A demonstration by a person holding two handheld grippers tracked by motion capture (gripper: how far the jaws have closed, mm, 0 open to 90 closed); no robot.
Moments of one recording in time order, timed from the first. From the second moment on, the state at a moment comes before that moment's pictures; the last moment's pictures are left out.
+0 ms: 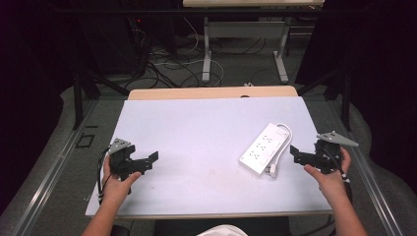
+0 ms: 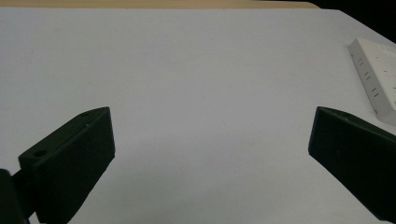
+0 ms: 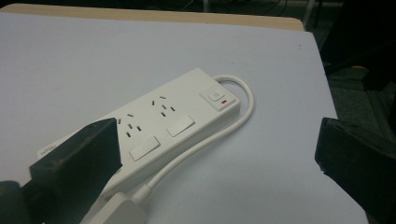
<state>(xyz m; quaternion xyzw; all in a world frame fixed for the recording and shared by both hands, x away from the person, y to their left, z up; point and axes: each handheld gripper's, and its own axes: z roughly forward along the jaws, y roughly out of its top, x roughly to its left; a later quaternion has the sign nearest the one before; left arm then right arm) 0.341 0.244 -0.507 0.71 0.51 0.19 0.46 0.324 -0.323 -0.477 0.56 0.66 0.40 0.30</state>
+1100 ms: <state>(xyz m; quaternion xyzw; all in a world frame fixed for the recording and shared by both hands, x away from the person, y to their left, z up) 0.329 0.234 -0.504 0.70 0.50 0.20 0.47 0.341 -0.301 -0.459 0.53 0.71 0.39 0.26</state>
